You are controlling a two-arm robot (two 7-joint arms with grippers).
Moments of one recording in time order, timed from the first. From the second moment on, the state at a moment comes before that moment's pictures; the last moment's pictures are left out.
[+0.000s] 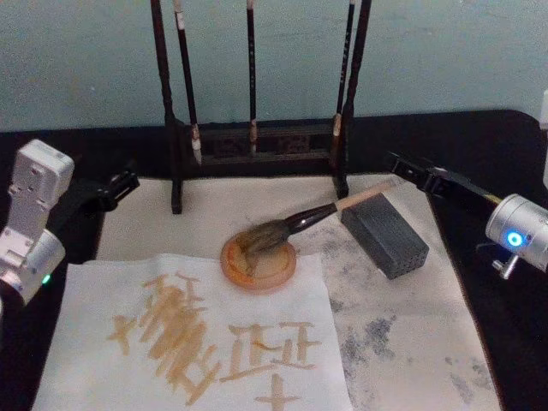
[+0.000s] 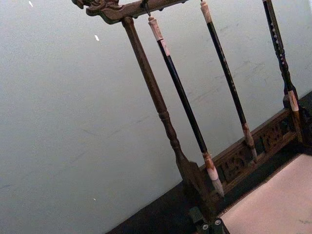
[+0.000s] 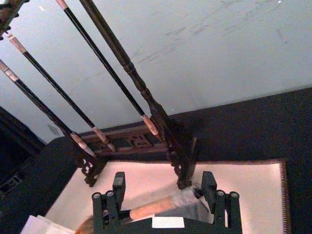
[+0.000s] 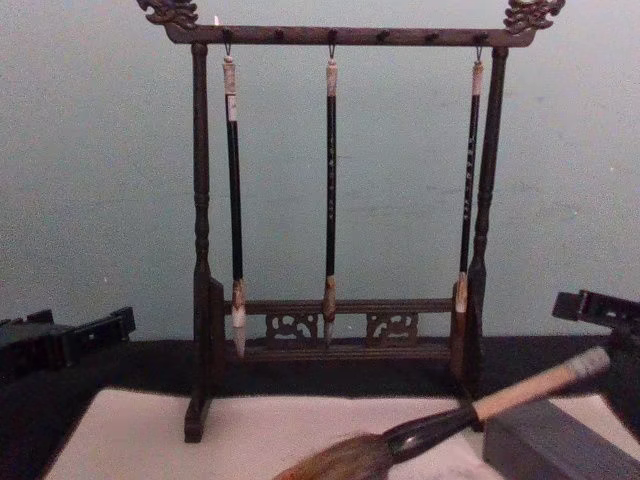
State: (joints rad) left arm -0.20 0.60 0.45 -1.41 -0.25 -0.12 0.03; right arm 0.30 0.64 -0.48 -1.42 1.17 0.19 0.22
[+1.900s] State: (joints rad) left arm -0.20 0.60 0.45 -1.41 -0.25 -0.12 0.03; right arm 0.07 0.75 -0.52 -1.80 0.47 -0.07 0.10
